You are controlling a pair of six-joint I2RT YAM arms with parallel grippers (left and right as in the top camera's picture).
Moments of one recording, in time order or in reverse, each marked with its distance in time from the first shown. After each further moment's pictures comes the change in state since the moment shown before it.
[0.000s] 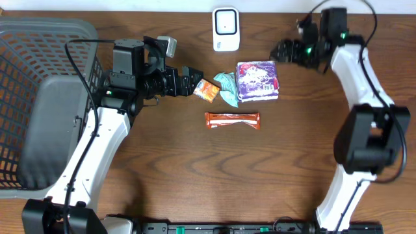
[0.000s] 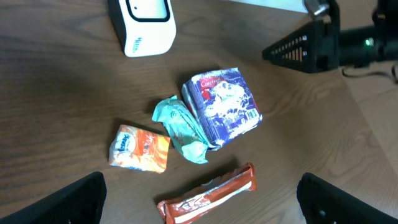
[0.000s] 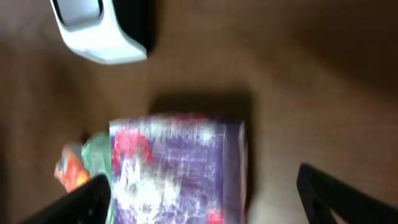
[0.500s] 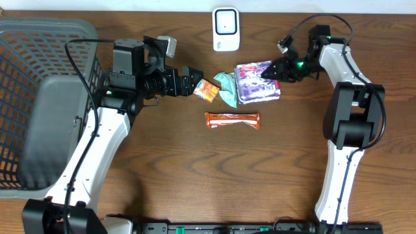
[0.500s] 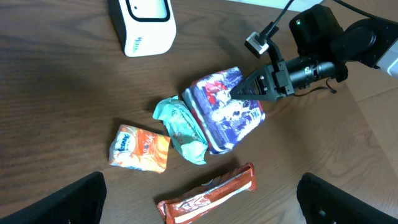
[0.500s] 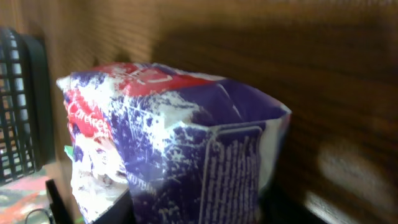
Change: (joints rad) left arm 0.000 0.000 0.000 0.000 0.000 0.000; right arm -0.024 0.302 0.123 -0.192 -0.335 -0.272
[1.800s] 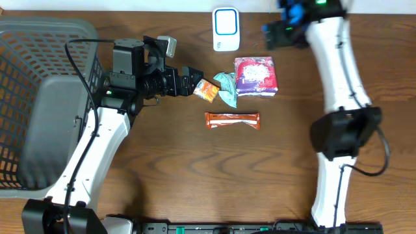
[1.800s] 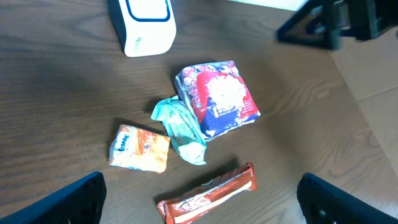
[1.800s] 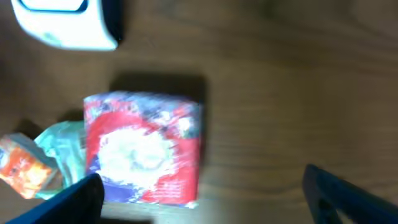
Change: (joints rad) left arm 0.000 0.000 0.000 0.000 0.000 0.000; right arm 0.165 -0.144 0.502 -0.339 0.766 0.199
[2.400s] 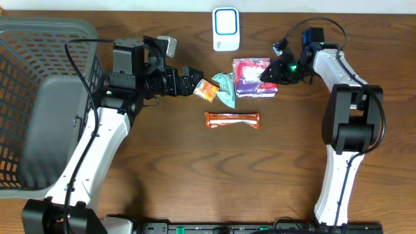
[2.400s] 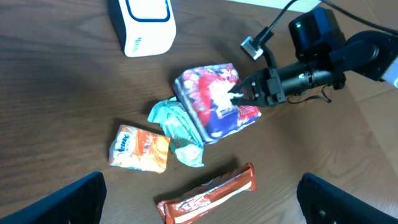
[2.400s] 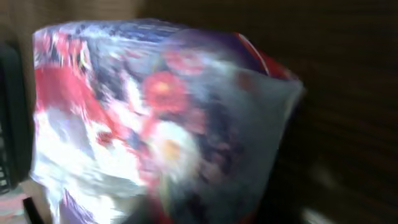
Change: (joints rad) left arm 0.000 0.000 0.000 0.000 0.000 0.000; right arm -0.119 0.062 -0.659 0.515 -0.688 -0.099
